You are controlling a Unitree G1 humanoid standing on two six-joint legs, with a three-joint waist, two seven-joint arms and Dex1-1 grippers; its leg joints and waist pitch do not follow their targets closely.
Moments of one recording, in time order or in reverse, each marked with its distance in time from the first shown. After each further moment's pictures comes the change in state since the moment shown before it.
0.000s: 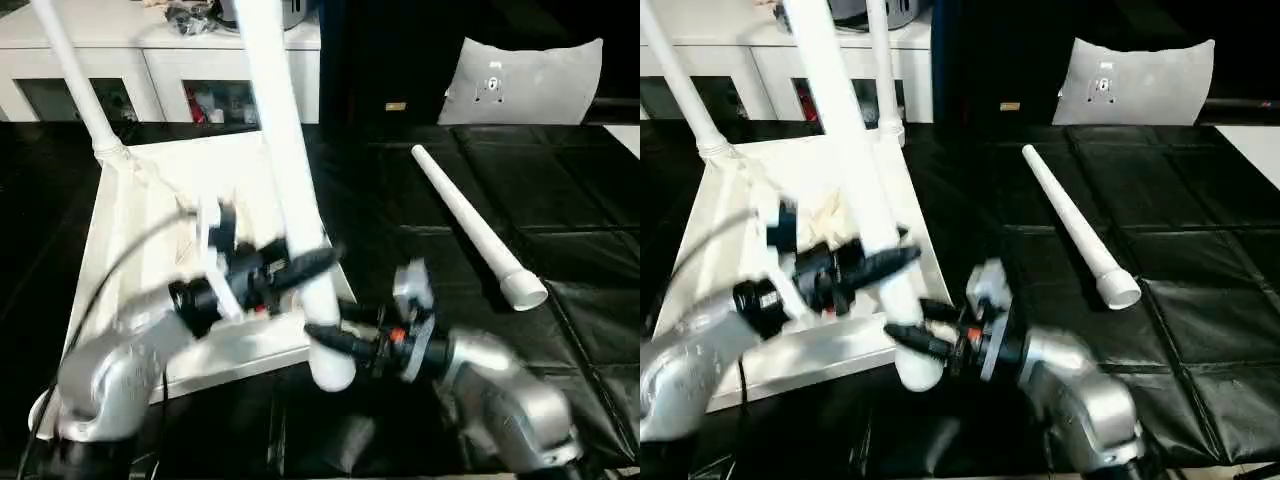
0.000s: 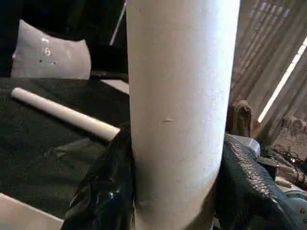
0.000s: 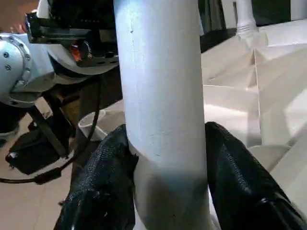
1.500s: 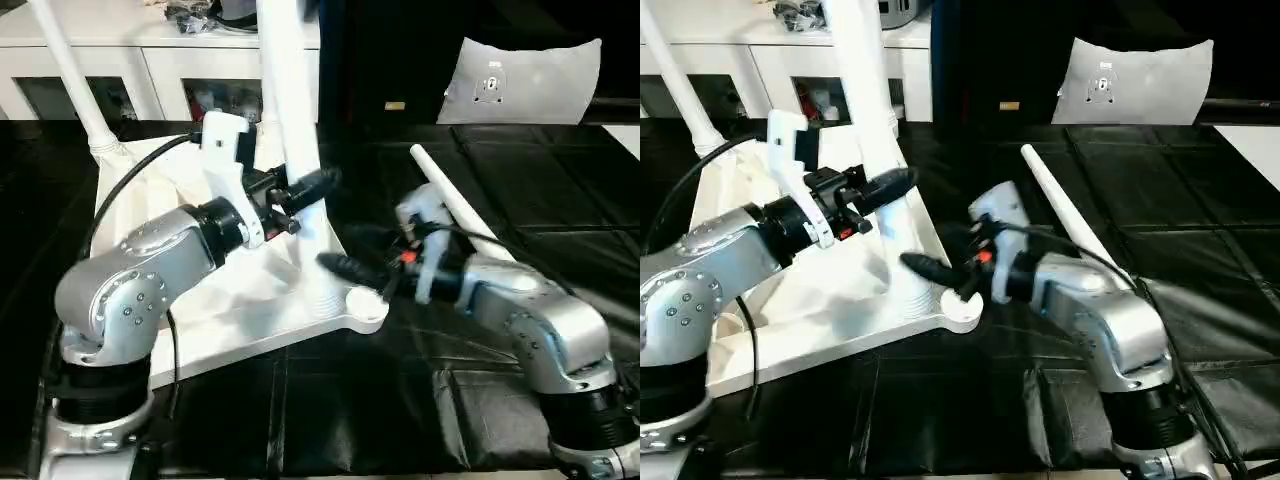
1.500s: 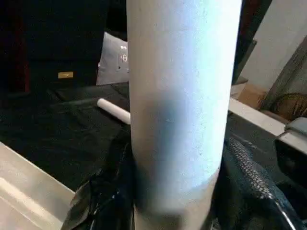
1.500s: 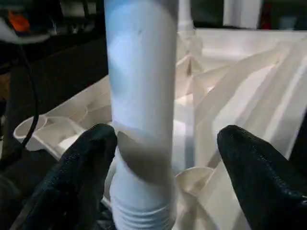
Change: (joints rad) left arm -0.342 0.009 0.035 -0.036 0.032 0.313 0.466; right arm -0.308 -0.099 -0.056 -0.108 0.009 0.385 -0.246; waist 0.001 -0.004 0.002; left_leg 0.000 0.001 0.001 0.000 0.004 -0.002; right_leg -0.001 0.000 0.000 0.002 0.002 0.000
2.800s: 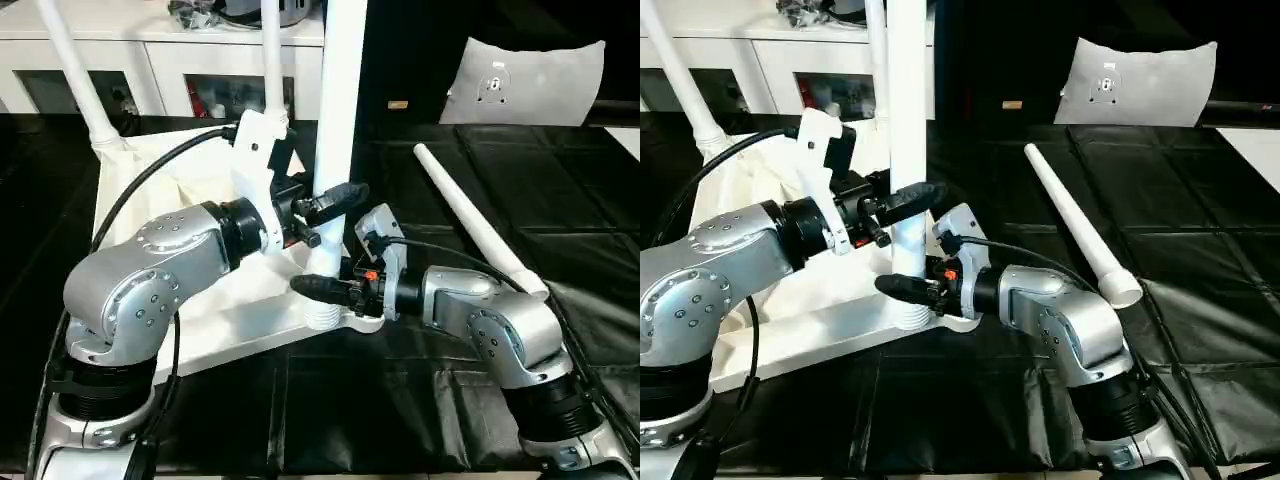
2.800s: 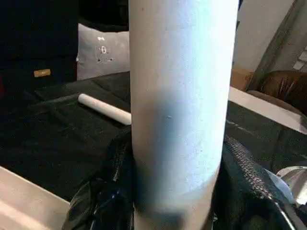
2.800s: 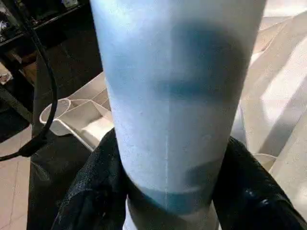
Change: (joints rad) left arm -0.030 0.013 -0.067 -0.043 0.003 0.047 -0.025; right arm -0.030 0.079 0.068 0.100 -0.014 0.039 0.025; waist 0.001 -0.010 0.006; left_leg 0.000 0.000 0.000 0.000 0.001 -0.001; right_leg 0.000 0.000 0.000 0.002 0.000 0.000
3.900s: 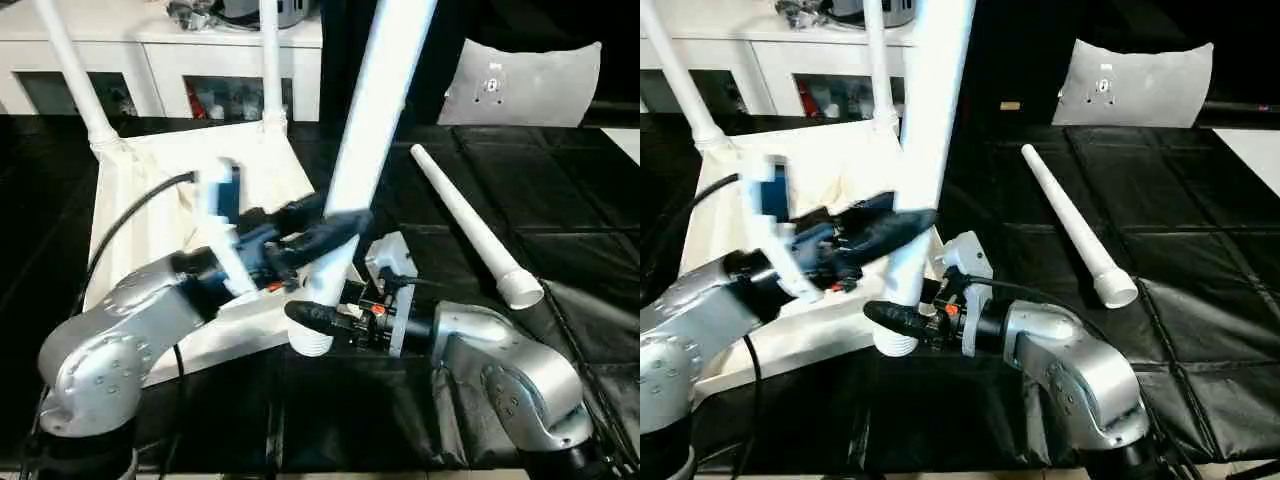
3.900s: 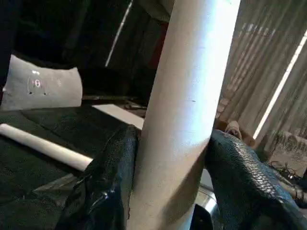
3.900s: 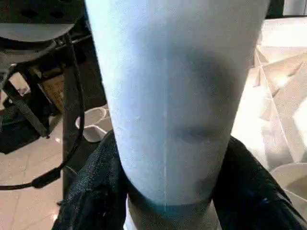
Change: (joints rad) left arm 0.271 -0.066 0.104 -0.131 -0.238 -0.179 -0.194; right arm 0.222 0.009 0.001 -0.250 0.044 -0.088 0.000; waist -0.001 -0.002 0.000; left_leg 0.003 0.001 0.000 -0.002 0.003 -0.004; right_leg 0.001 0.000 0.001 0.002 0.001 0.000
